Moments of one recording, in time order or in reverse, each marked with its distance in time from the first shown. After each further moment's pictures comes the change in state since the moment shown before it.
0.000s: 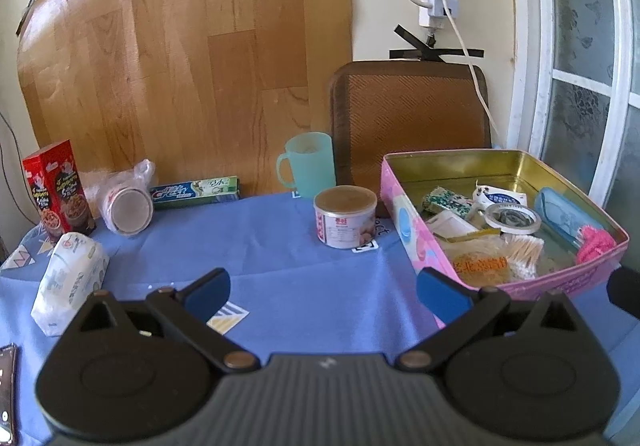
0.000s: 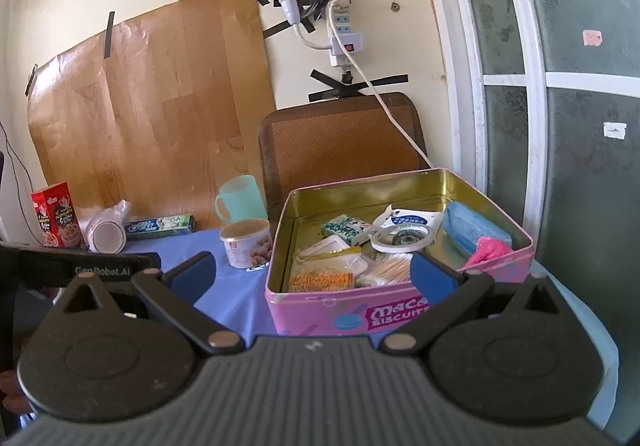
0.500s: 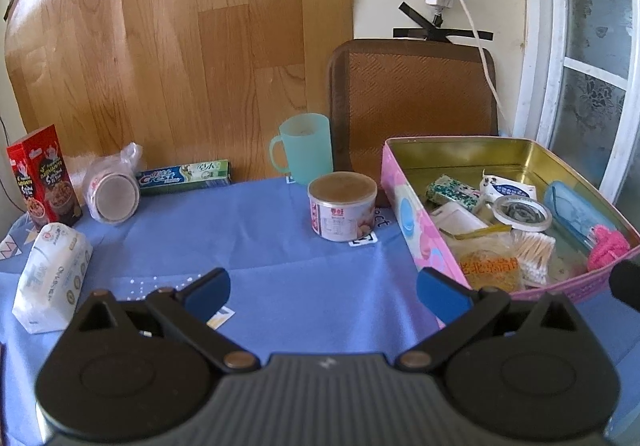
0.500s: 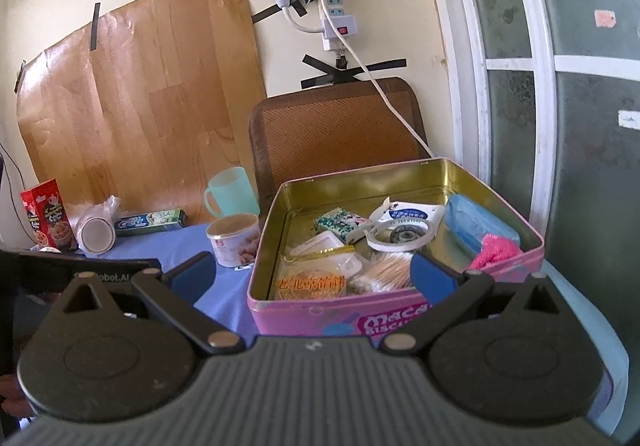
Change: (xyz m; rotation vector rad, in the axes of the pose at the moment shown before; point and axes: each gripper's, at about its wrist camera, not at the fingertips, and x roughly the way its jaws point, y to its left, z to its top) left arm 0.036 -0.001 0.008 -0.023 0.059 -0.005; right arm 0.028 -0.008 0.006 0.001 0.035 0.000
